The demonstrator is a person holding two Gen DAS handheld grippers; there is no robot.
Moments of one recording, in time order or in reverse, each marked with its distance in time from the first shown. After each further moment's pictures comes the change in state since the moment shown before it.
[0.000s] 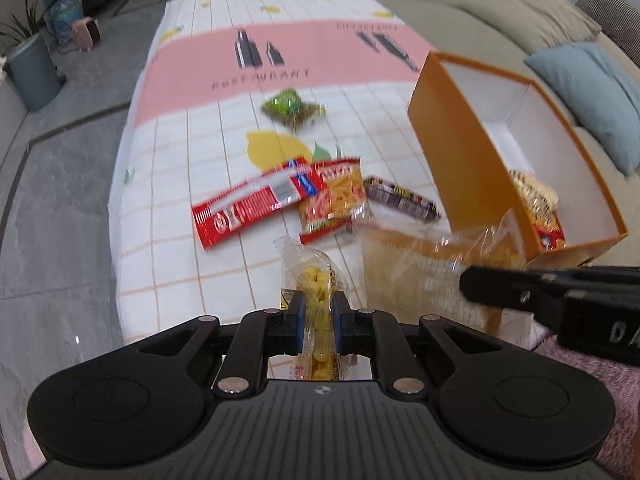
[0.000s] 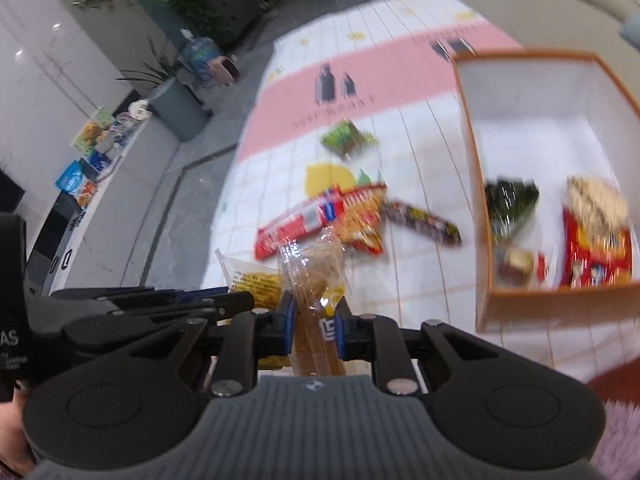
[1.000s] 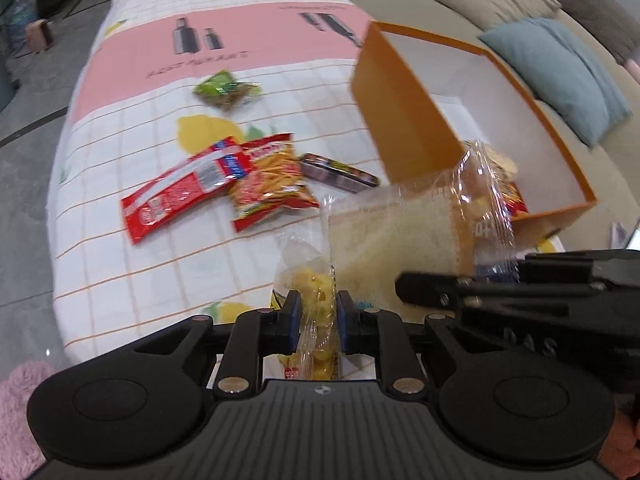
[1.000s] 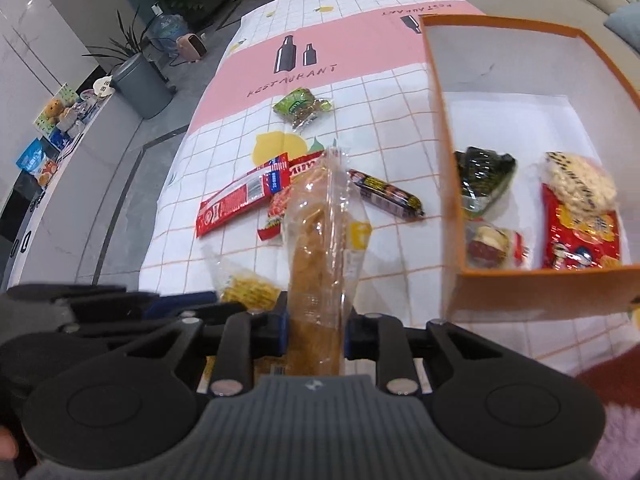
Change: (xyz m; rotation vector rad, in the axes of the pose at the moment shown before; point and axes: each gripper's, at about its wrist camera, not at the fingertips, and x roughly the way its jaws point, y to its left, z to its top) left arm 0.014 -0.034 -0.011 0.085 0.021 -0.132; right arm 0.026 -0.024 -0.010 -0.034 0.051 -0.114
